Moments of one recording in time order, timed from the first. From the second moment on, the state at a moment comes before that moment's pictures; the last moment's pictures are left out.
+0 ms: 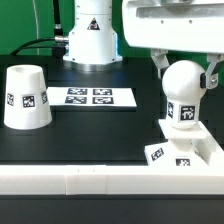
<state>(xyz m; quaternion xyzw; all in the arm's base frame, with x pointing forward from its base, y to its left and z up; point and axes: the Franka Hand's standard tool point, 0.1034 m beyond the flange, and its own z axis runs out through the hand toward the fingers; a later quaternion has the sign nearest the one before) 0.616 0.090 0.124 -0.86 0.51 0.00 0.08</state>
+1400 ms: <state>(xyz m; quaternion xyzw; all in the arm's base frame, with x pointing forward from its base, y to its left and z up) 0.616 0.094 0.123 -0.97 0.25 0.00 0.09</state>
